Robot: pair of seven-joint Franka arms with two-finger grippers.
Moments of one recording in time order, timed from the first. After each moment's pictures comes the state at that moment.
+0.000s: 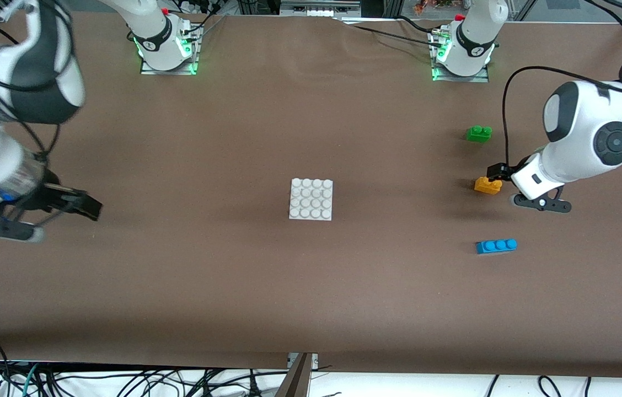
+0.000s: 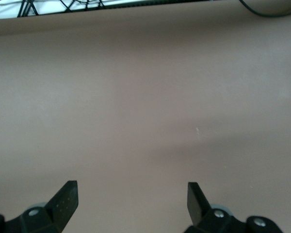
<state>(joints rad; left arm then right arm) 0.03 0.19 -0.04 -2.10 0.02 2.12 0.13 0.31 0.35 -0.29 -1.33 0.02 1.73 0.20</state>
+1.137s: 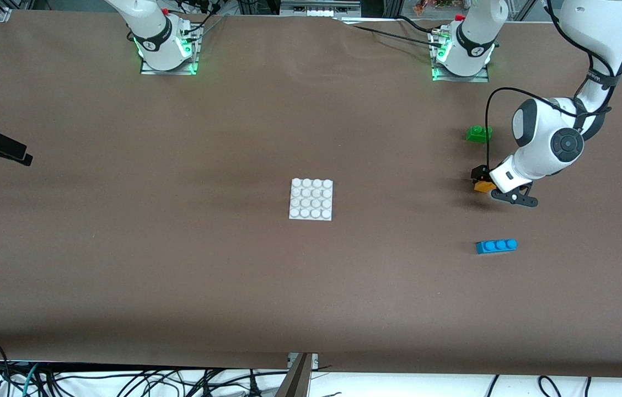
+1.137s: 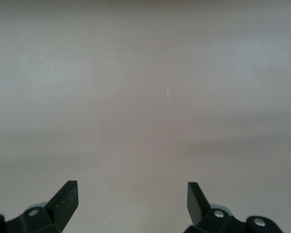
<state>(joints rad) 0.09 0.31 -0.05 -2.34 0.02 2.52 0.23 0.04 0.13 -0.14 -1.51 0.02 1.62 -0.02</state>
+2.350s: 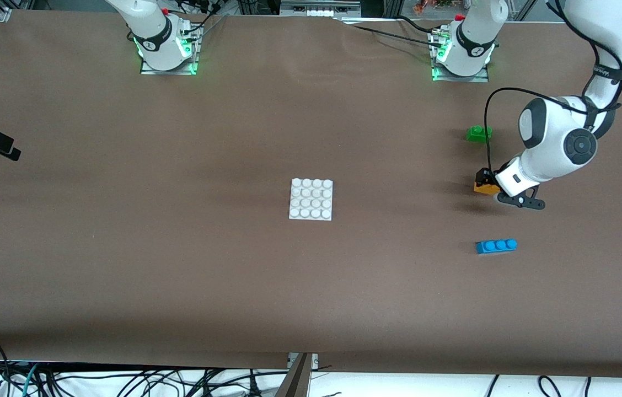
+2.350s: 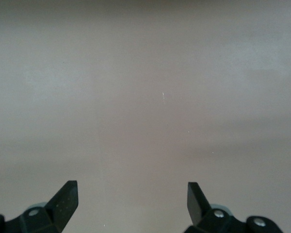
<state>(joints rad) 0.09 0.25 -0.09 -2.22 -0.07 2.32 0.21 0.01 0.11 -0.13 -1.50 0.02 1.62 -0.02</state>
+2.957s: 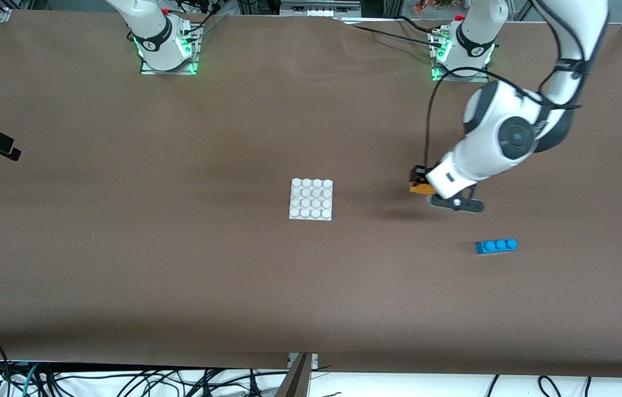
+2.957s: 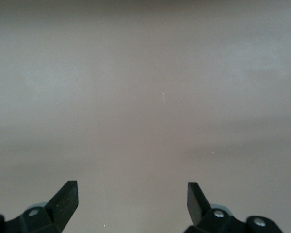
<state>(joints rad) -0.02 0.33 -0.39 -1.91 -0.09 2.13 -0.28 0.01 0.11 -0.13 -1.50 0.02 1.62 -0.02</state>
